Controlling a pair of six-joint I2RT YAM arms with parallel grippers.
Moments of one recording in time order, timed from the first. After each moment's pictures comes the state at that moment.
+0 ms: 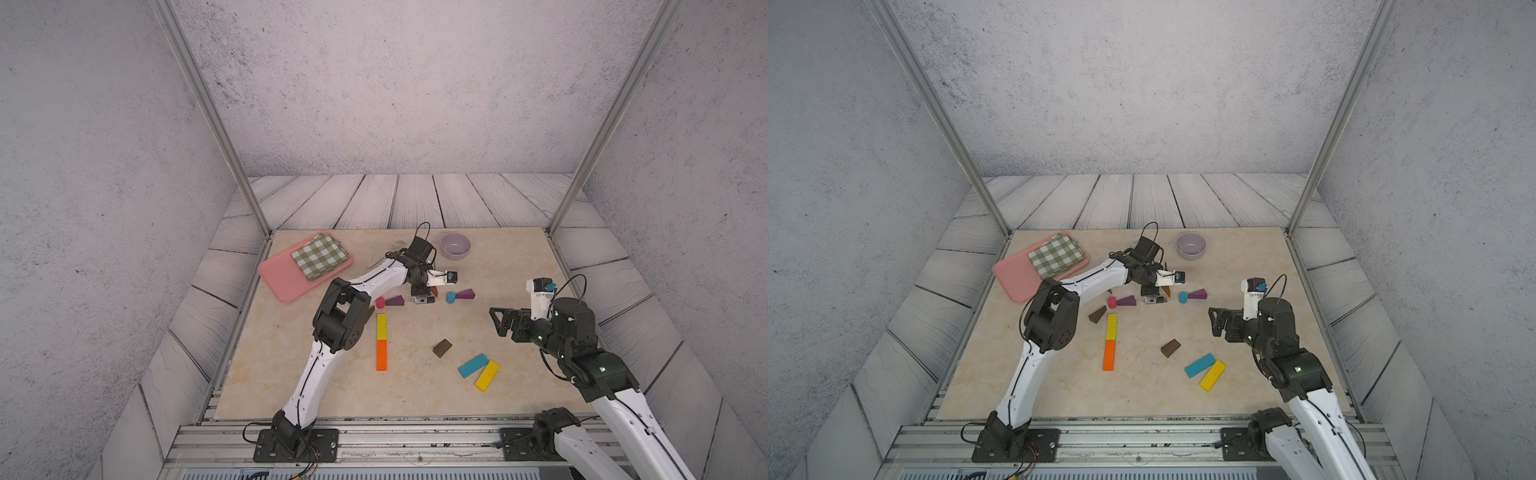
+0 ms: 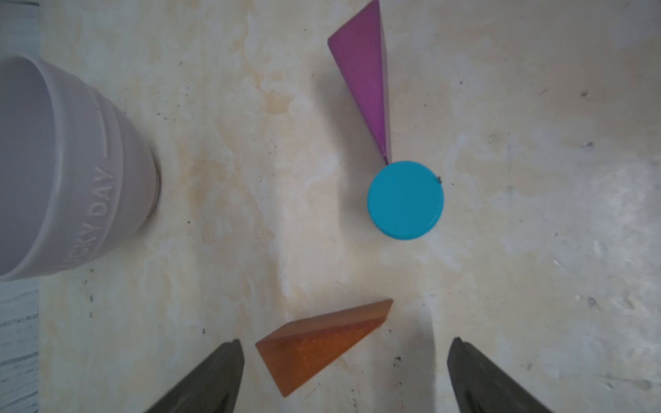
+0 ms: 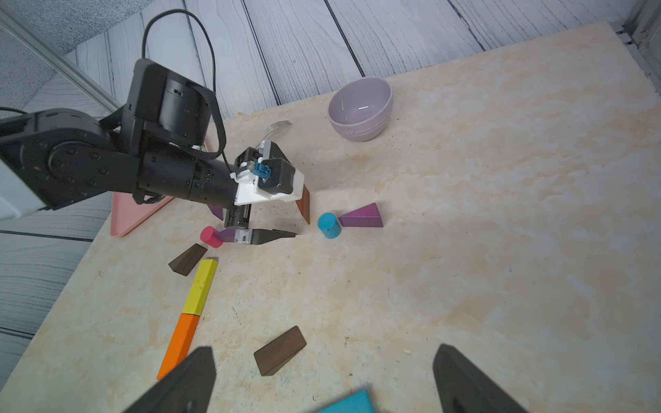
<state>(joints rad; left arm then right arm) -0.65 2.39 1.98 -0.59 0.29 1.04 0.25 0.66 0.72 -0.61 -0.16 0.31</state>
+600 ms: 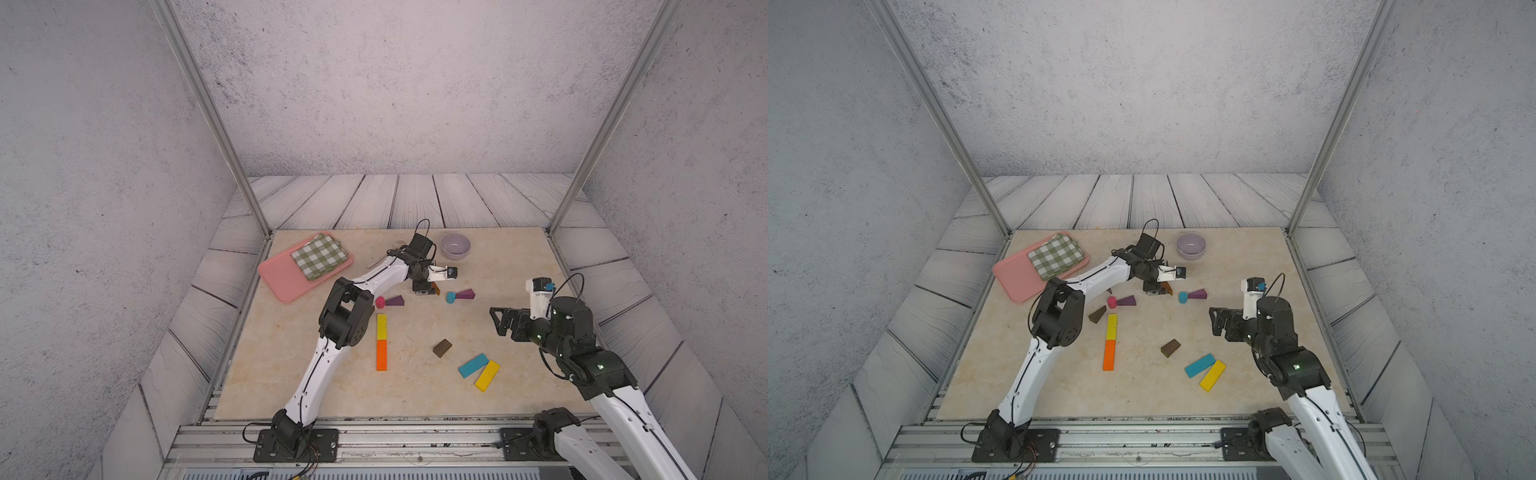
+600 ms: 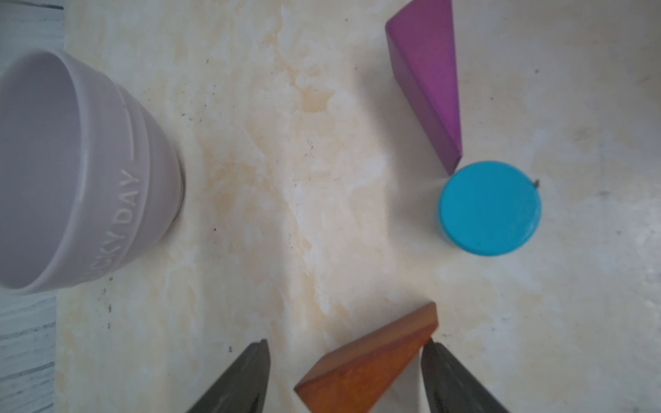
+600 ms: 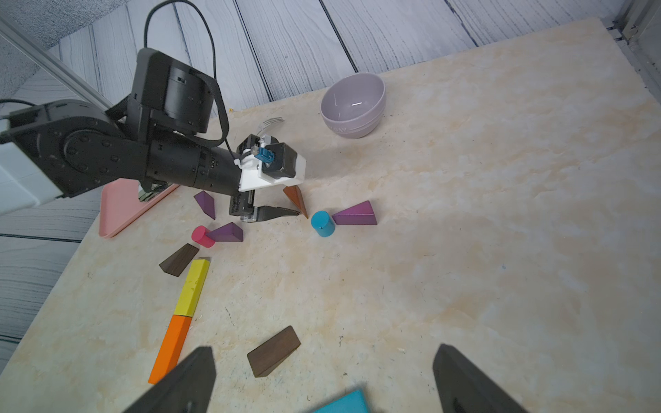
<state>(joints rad) -0.63 2.48 2.10 -0.61 0.30 1.04 0.25 0.68 0.72 -0.61 -0.14 0.31</state>
